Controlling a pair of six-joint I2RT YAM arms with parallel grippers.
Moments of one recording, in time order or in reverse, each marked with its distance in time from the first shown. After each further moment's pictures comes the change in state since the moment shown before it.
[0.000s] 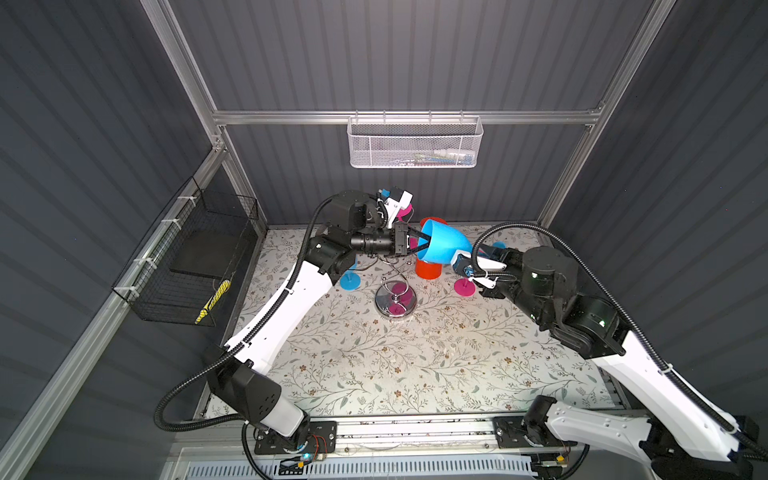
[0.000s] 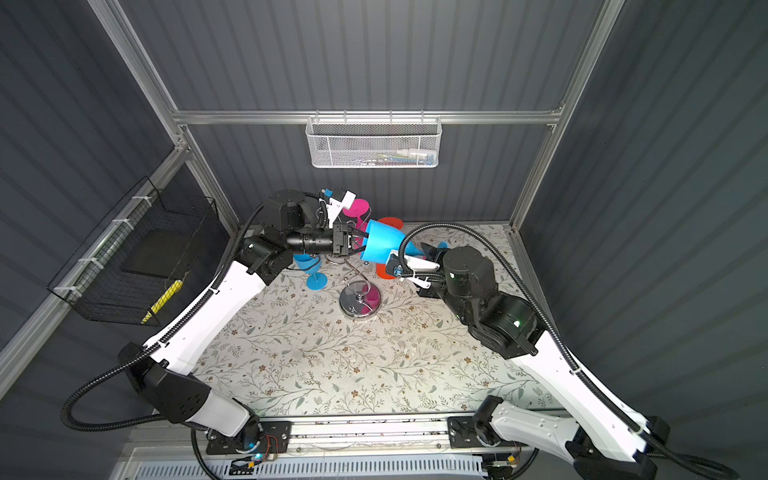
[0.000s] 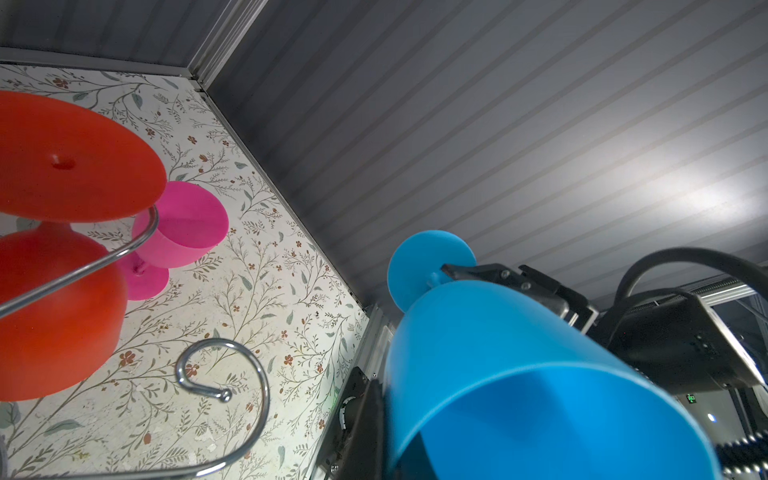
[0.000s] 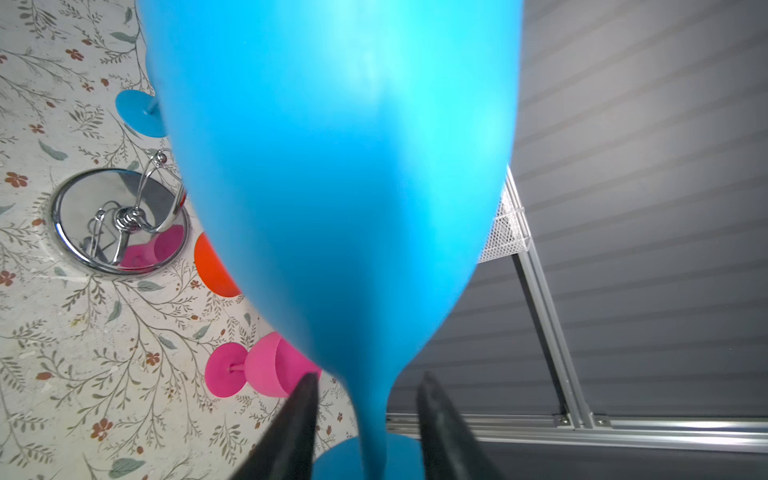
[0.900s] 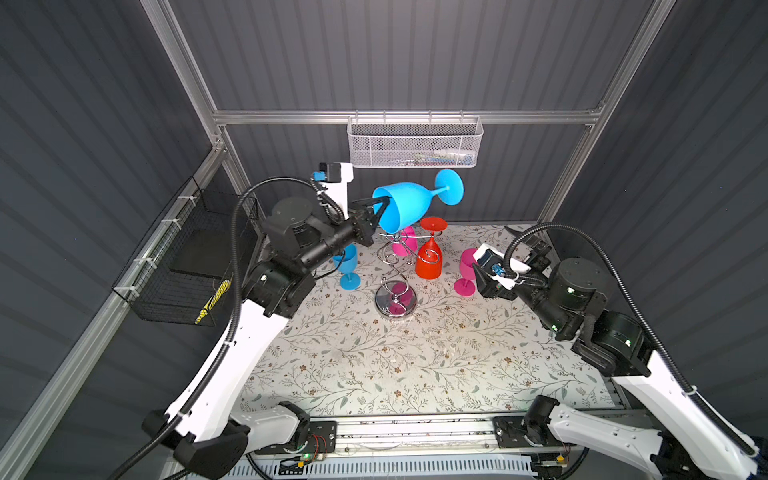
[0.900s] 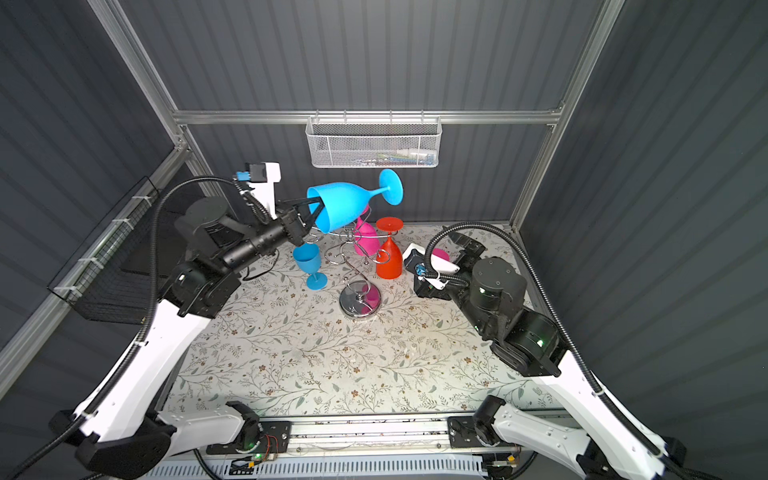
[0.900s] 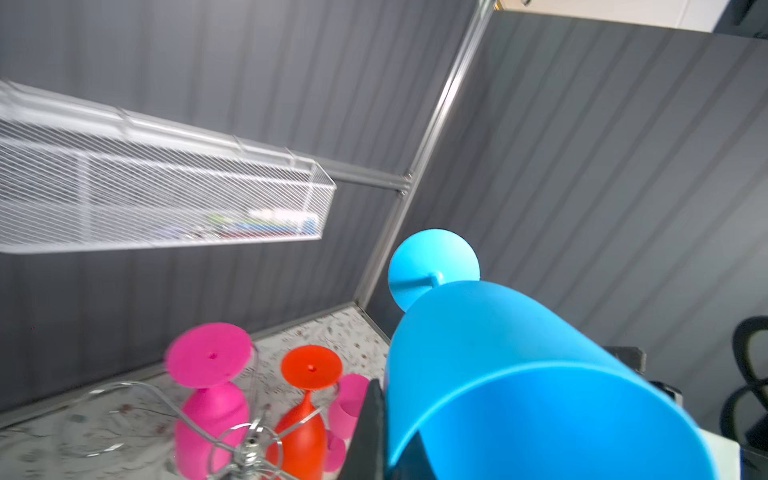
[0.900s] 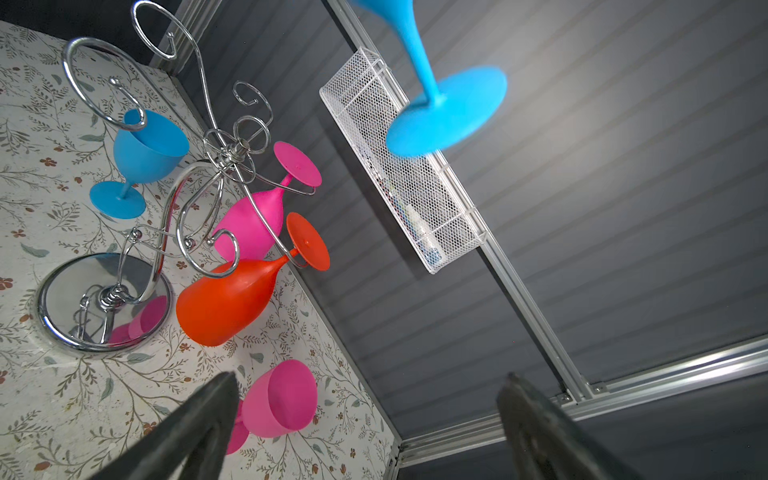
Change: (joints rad) left arm 0.016 -0.354 -0.082 0.111 -0.682 0.350; right arm 0.000 -0.119 -0.065 0.112 -0.011 0.102
